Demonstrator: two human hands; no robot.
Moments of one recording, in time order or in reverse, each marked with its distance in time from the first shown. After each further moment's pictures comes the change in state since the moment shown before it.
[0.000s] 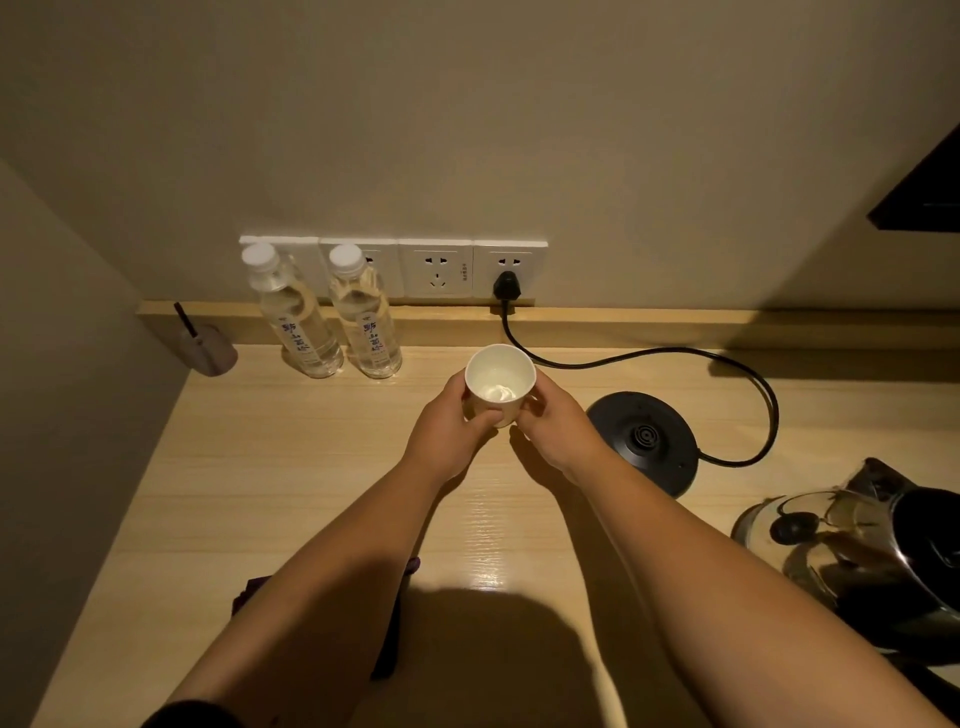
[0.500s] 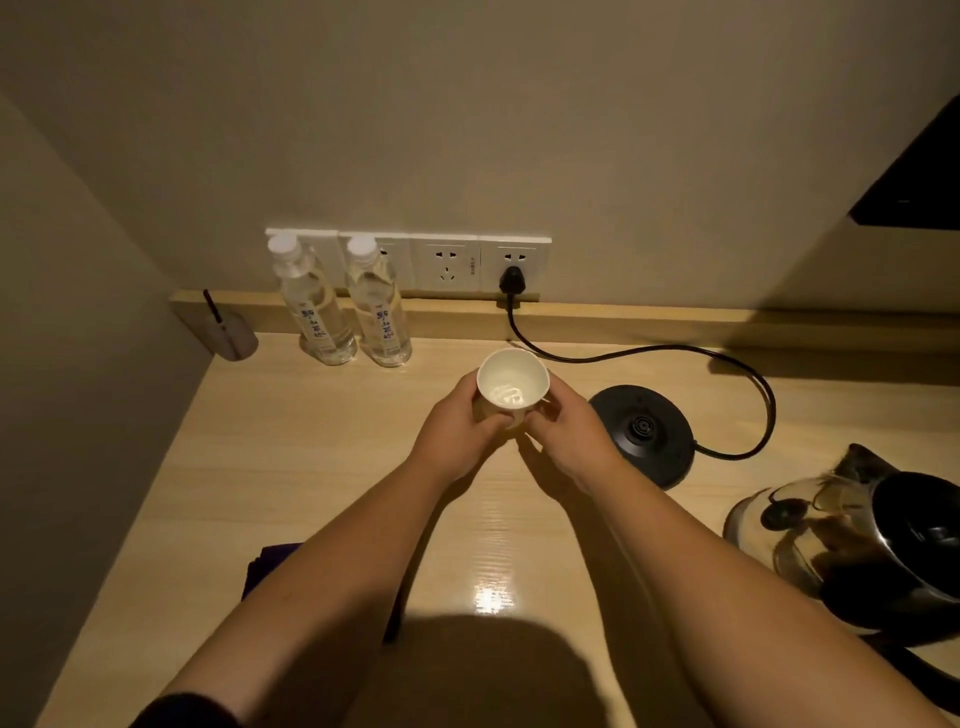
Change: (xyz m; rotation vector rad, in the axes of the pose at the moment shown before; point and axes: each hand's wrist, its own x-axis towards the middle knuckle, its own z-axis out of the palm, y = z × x) left_hand -0.029 0.015 0.001 0.027 -0.006 0.026; right_hand -0.034 0.002 -0.006 0.027 0.036 -0.038
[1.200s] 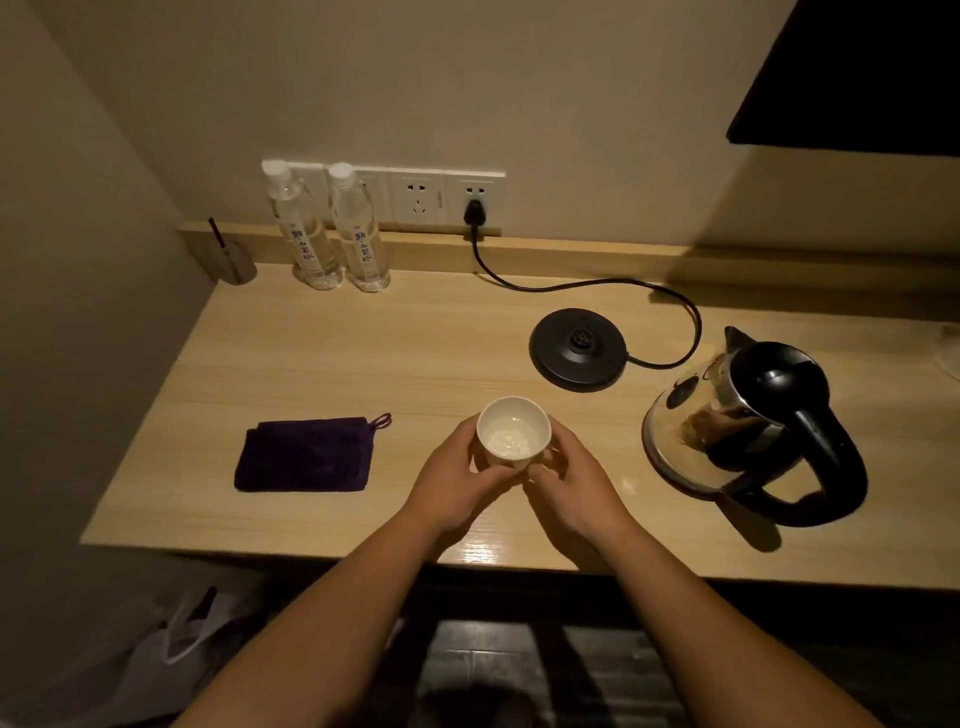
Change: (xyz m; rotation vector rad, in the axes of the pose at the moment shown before) left_hand -0.190 0.012 0.078 -0.259 -0.076 -0.153; right_hand -0.197 0.053 -0.034 0.031 -0.056 0.161
